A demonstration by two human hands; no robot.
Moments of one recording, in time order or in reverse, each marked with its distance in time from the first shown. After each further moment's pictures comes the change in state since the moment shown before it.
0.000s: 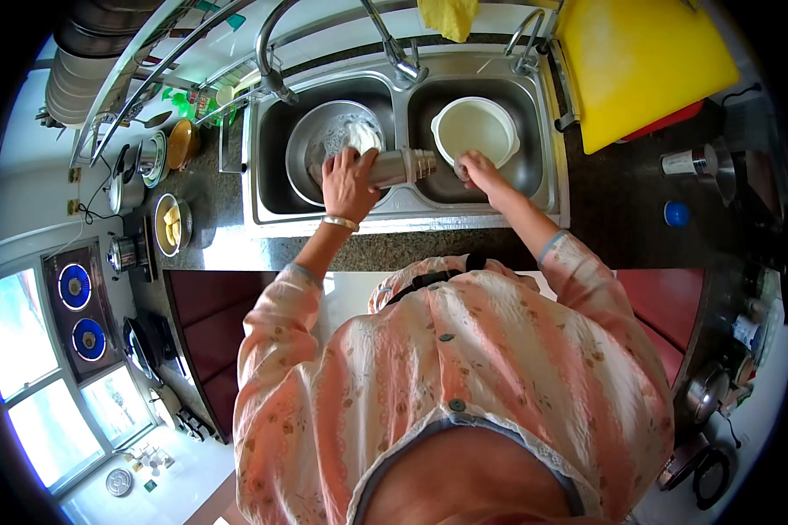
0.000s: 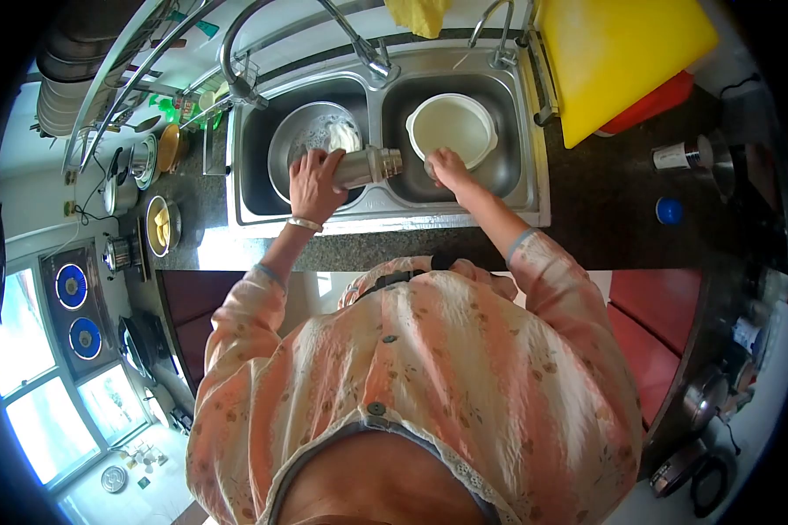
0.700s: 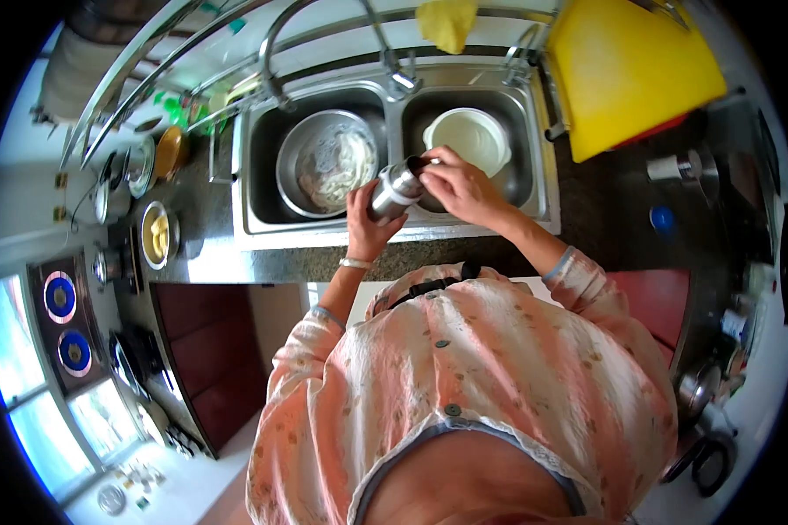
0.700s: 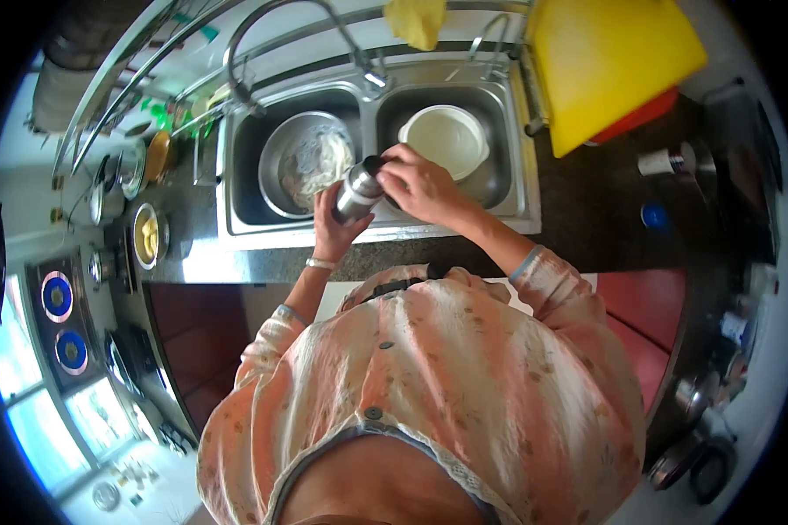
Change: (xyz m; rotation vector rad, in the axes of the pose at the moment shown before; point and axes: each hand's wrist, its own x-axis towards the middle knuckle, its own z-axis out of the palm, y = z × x) left_hand -0.047 0.026 0.038 -0.716 0.306 -0.101; right_hand -0.087 -0.098 0.037 -0.506 0.229 -0.948
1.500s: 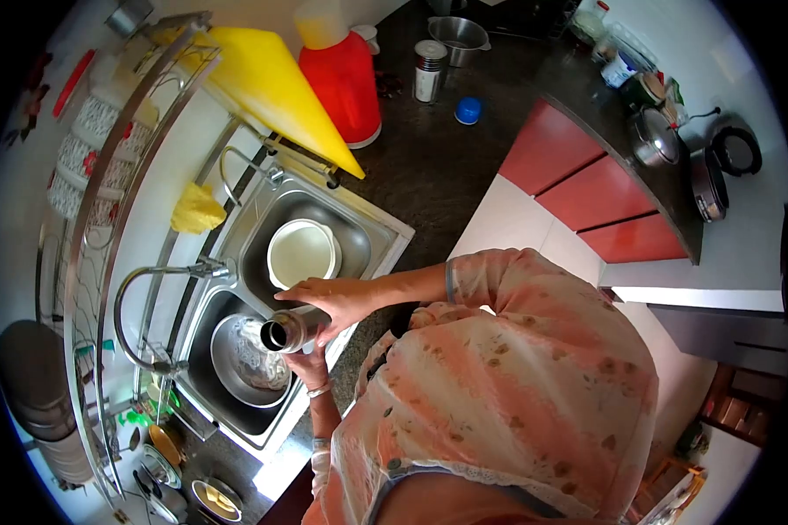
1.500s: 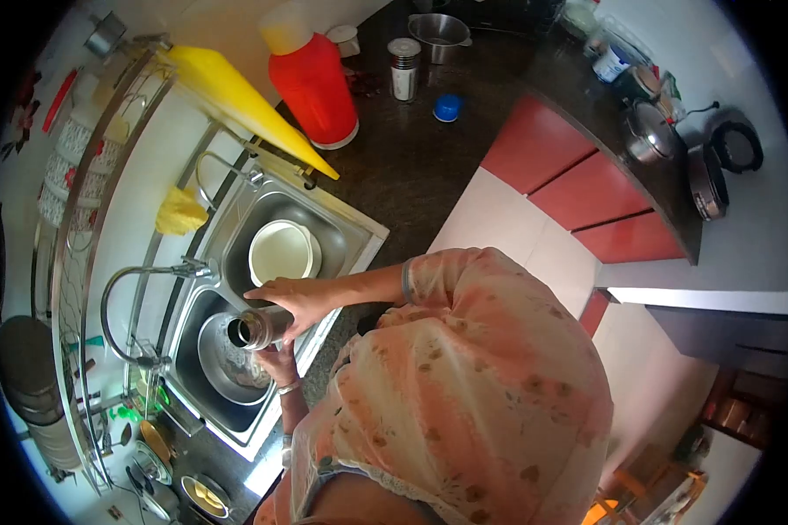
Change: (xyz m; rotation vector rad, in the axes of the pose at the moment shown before) left_hand 0.007 0.017 0.057 -0.526 -0.195 -0.052; right_hand -0.064 0.002 -0.033 0.105 0.086 -0.020
